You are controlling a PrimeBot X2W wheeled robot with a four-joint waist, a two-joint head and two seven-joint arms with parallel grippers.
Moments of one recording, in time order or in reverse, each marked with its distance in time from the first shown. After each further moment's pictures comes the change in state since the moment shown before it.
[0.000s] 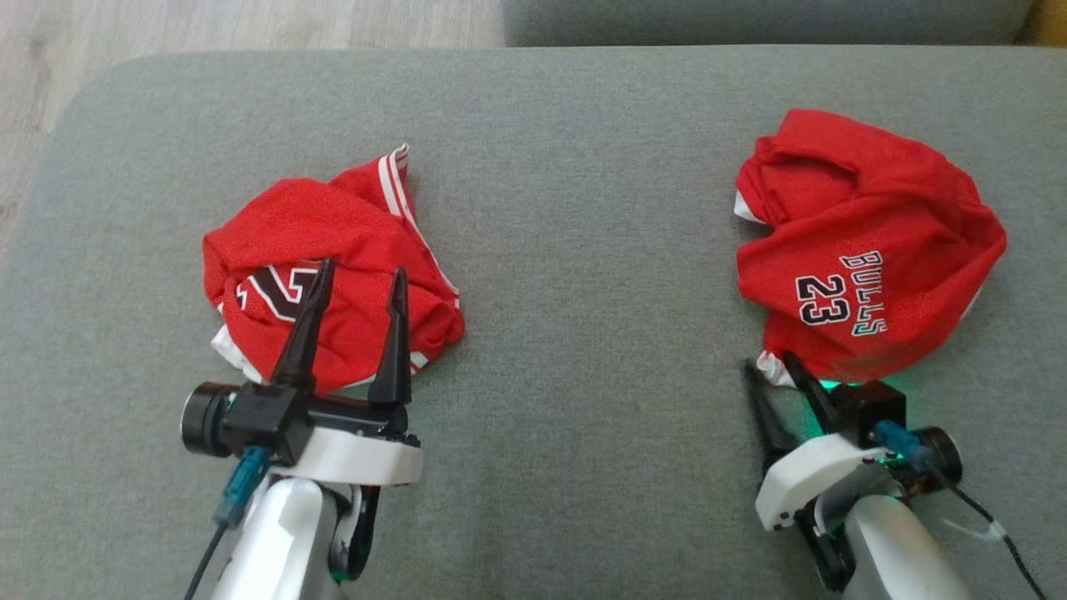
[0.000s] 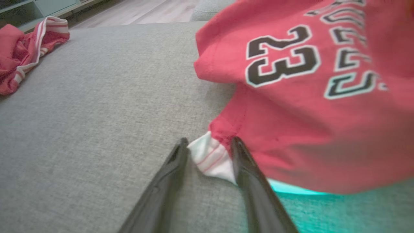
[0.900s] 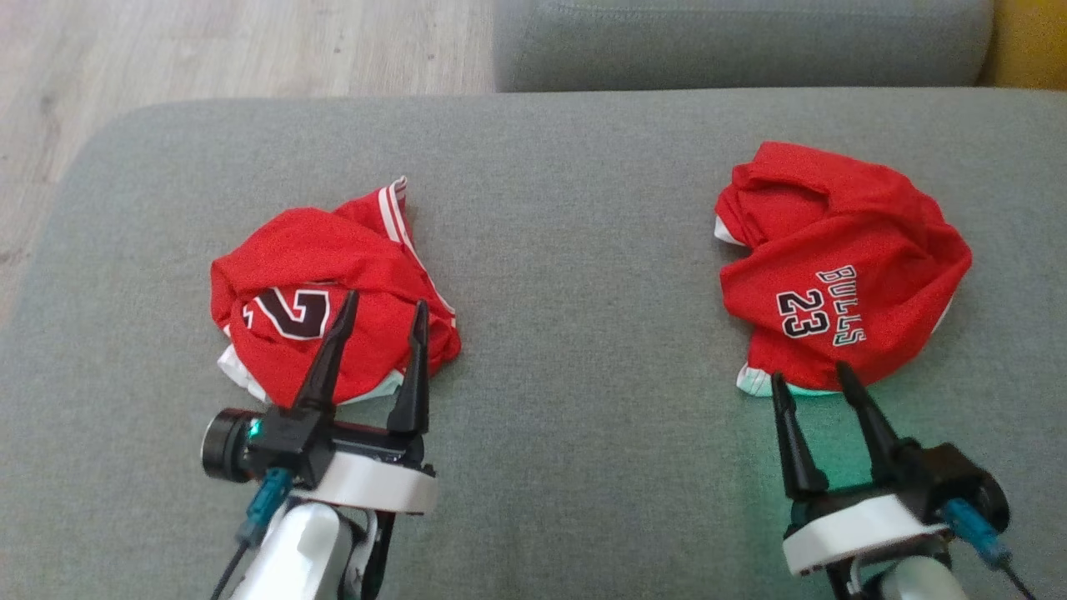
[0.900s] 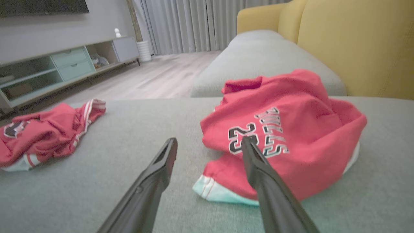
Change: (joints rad) left arm 0.023 0.070 -0.150 -0.013 -0.099 0.094 0.000; right arm 0.257 0.001 -0.038 -0.442 0.059 0.000 -0.059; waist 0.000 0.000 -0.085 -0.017
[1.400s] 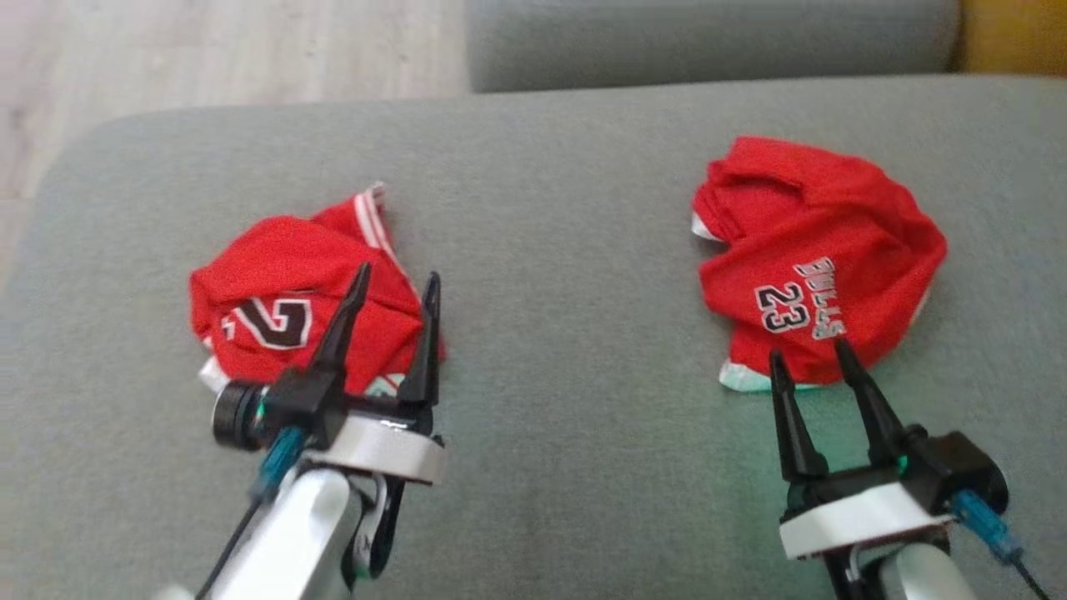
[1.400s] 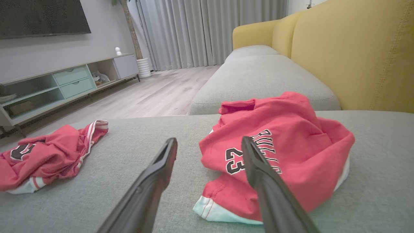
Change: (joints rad) left arm -0.150 0.076 -0.173 0.091 -0.154 0.087 0.000; right arm -0.021 -0.001 0.023 -0.038 0.025 0.000 0.000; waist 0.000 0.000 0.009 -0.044
